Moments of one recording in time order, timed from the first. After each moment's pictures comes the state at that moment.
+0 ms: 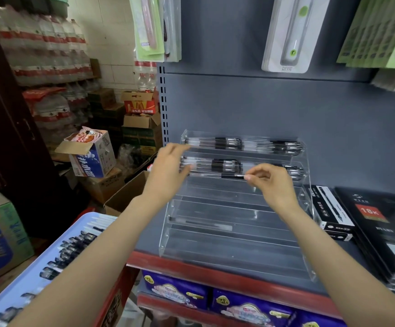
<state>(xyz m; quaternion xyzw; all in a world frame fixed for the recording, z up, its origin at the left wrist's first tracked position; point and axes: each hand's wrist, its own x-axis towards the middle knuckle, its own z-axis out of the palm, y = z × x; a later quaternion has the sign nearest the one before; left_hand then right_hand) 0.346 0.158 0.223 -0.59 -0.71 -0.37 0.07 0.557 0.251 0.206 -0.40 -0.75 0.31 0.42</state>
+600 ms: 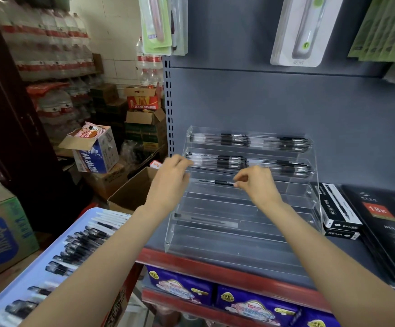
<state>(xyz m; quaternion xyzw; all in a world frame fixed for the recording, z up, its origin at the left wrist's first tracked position) 0.337 0.151 0.191 -0.62 -0.71 -0.32 0.10 0.520 0.263 0.191 -0.44 -0.84 0.17 0.26</state>
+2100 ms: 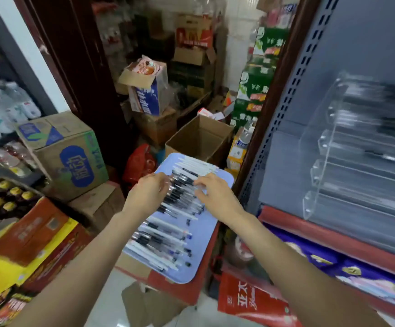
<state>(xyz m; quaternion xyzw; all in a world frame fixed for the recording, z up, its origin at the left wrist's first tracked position) 0.090 -0.056 0.061 -0.46 -0.85 -0.23 -0.11 0.244 0.051 0.088 -0.28 -0.91 0.30 0.05</state>
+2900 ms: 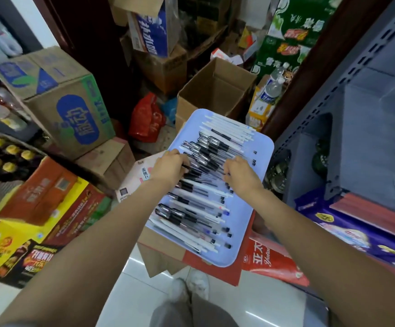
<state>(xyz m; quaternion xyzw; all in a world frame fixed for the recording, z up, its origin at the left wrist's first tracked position) 0.014 -0.038 -0.044 -0.49 -0.84 -0.12 -0.19 0.170 0.074 -0.033 -0.36 -0.91 0.17 -0.12</state>
